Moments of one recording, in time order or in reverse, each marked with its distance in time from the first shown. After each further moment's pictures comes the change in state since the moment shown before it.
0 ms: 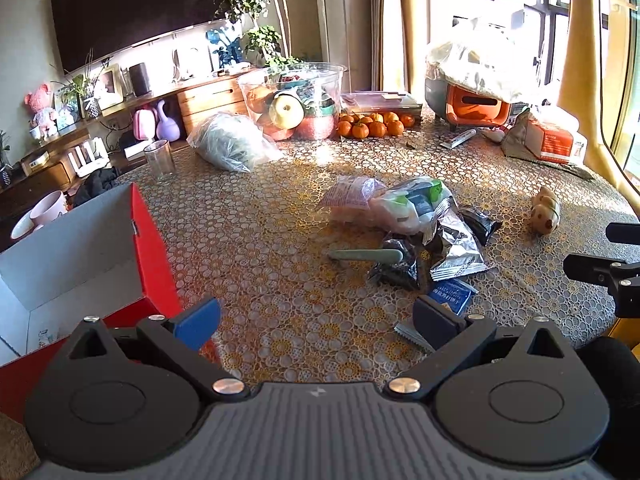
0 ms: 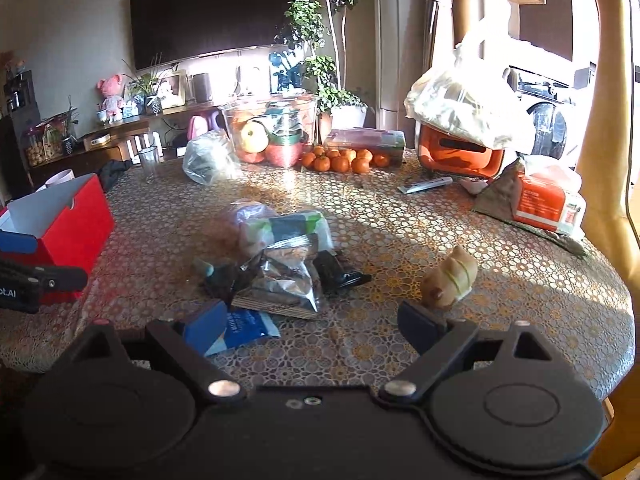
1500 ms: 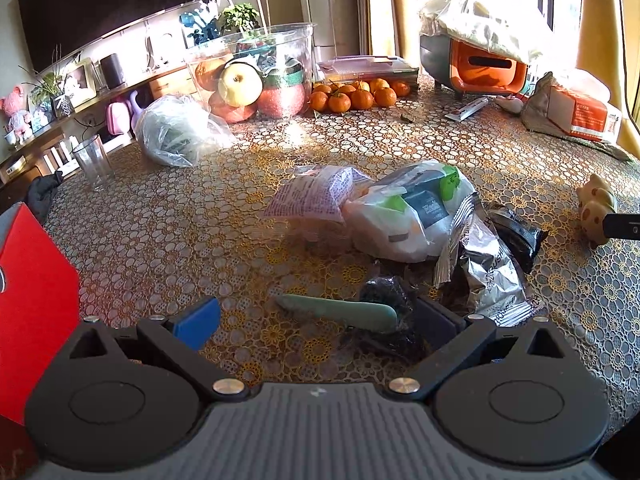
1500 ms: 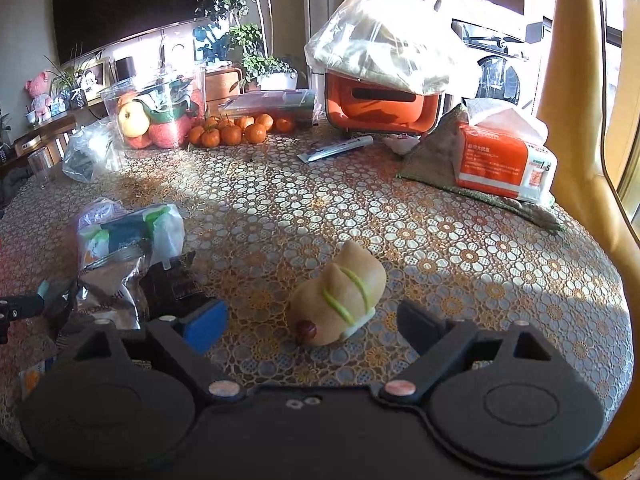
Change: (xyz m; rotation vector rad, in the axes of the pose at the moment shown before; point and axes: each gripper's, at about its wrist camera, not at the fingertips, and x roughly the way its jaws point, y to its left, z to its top) left arm 0.141 -0.045 0.029 0.041 0.059 -0.001; right arm 0.108 -0.107 0.015 0.092 0.090 -0.132
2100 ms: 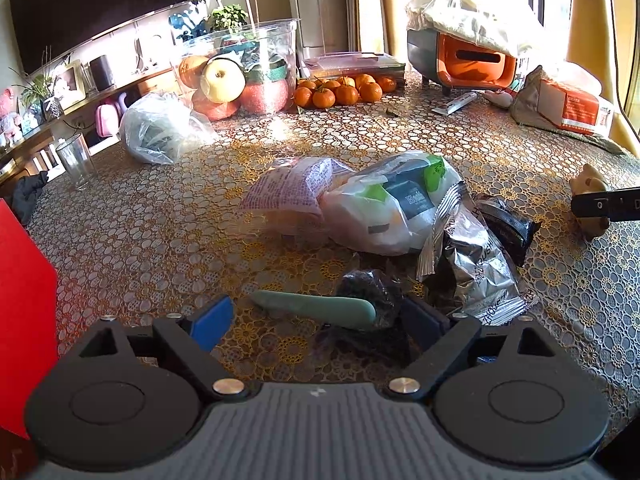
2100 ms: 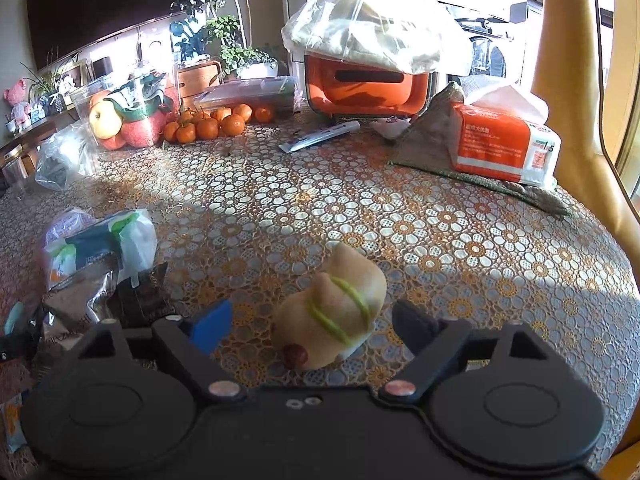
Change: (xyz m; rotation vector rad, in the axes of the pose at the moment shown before) left arm 0.010 -0.012 -0.006 0.010 -0.016 -0.032; right arm 0.031 -0.003 0.007 0.051 0.033 -0.030
